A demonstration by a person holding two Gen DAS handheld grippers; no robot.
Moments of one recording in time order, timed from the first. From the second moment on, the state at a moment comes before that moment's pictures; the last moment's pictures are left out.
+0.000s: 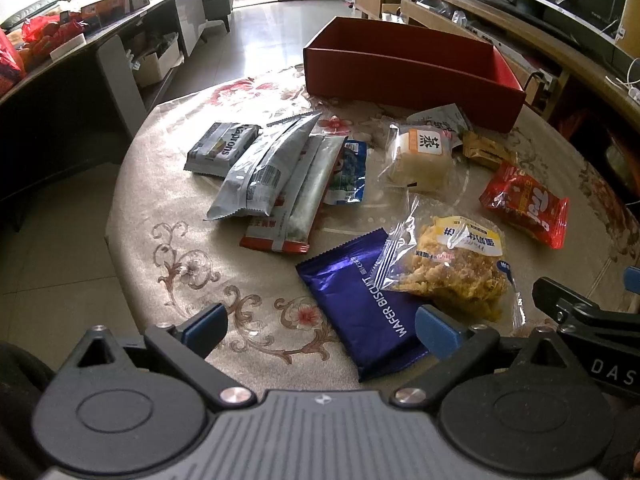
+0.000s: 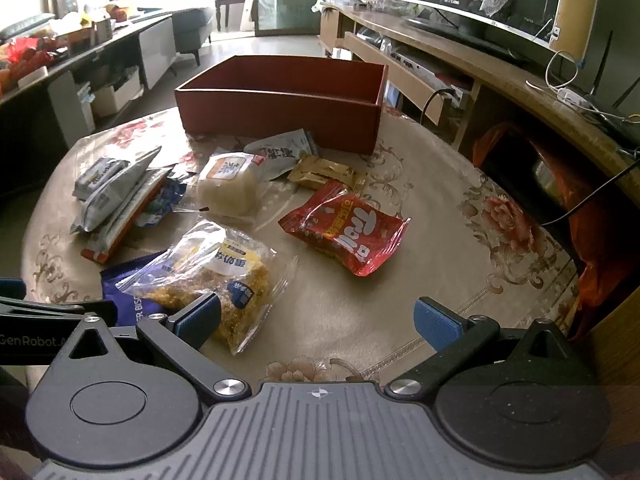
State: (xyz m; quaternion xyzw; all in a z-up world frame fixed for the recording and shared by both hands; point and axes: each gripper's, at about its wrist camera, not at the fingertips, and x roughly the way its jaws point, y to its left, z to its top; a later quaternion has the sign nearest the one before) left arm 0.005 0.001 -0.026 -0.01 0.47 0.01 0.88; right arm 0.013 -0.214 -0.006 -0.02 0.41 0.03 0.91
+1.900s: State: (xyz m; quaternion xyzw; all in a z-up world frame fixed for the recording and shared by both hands) left arm 0.016 0.032 -0.050 -0.04 0.52 0.03 0.85; right arm 0.084 -0.169 -0.021 -0.17 0.46 0.26 0.83
